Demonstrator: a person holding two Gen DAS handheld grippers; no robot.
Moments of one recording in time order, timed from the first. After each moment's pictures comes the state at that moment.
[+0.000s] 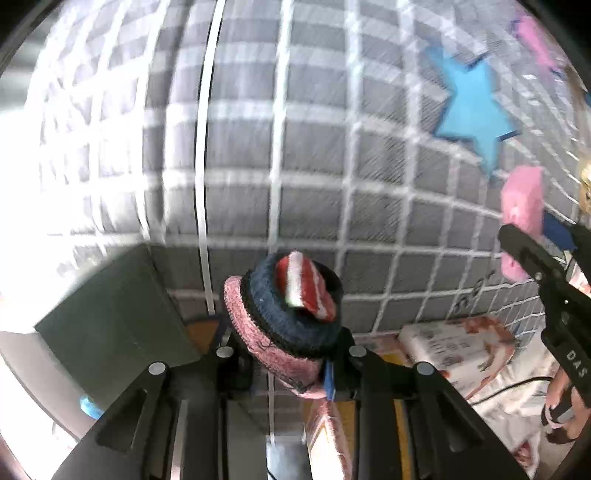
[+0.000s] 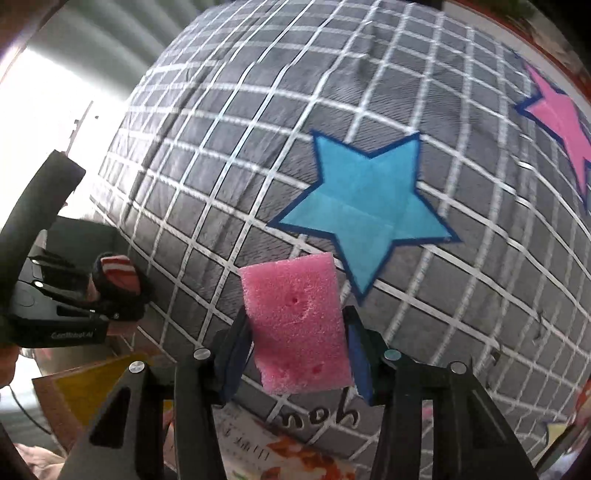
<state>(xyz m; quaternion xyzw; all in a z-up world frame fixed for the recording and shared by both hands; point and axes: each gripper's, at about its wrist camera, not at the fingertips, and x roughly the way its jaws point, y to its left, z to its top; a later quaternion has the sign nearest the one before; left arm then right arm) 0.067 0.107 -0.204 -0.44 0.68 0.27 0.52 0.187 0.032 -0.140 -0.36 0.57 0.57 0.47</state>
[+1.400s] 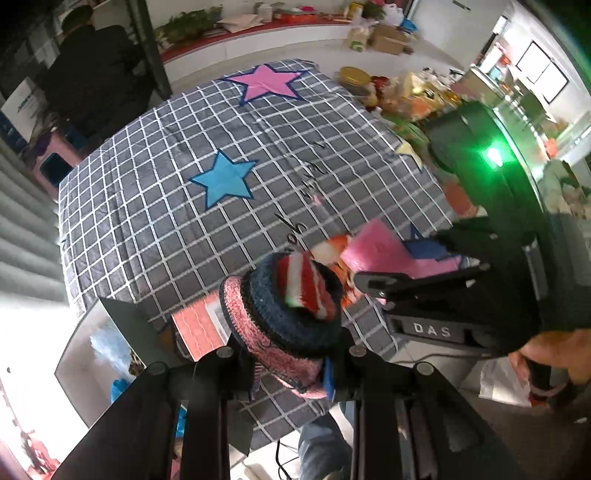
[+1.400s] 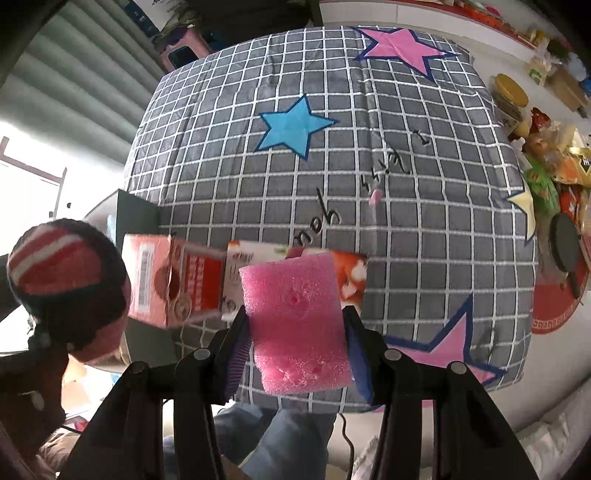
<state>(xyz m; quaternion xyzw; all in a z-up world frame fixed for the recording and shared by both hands) 0.076 -0.110 0.002 -0.18 0.58 0.16 0.78 0.188 -0.161 -0.049 -0.26 0.62 0.47 0.57</state>
